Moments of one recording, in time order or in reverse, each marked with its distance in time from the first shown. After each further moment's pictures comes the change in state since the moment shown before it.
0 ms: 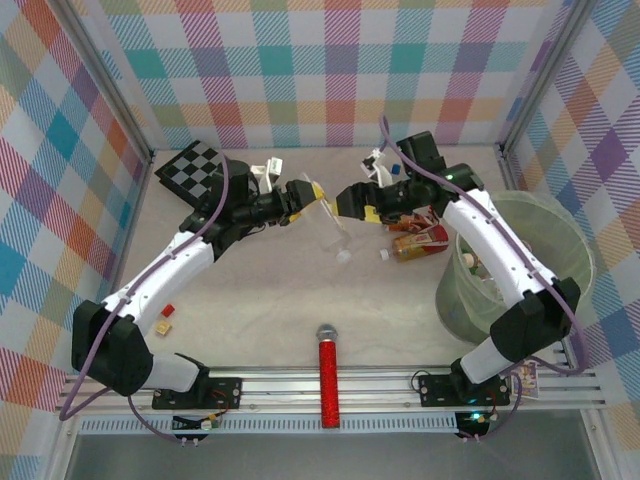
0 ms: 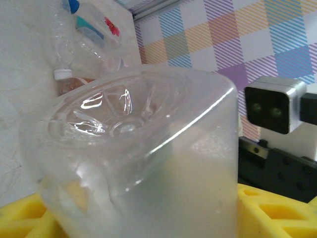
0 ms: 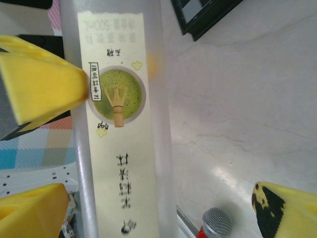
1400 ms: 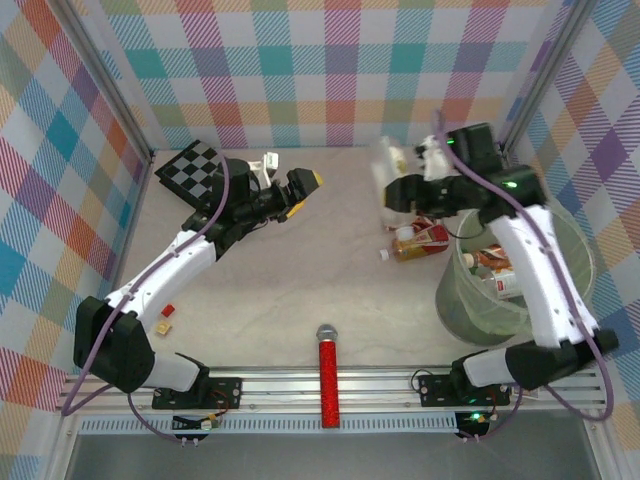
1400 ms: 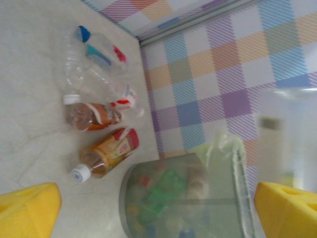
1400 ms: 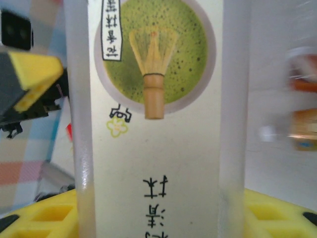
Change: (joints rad) left arm -0.002 0.037 0.014 0.053 -0.102 -0.027; right arm -0.150 -0.206 0.221 -0.356 0.377 0.001
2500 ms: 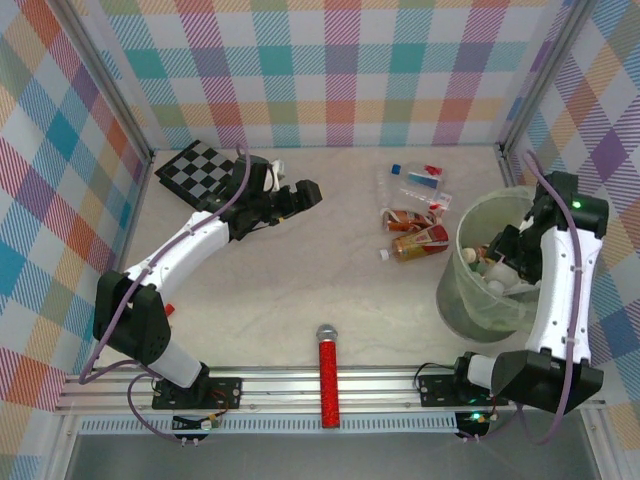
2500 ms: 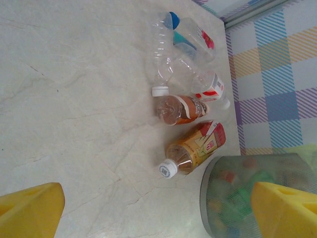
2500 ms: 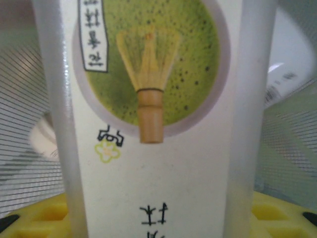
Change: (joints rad) left arm 0.000 0.146 0.134 -0.309 -0.154 0.247; right arm -0.604 -0.089 -0.339 -0.347 0.351 -0.051
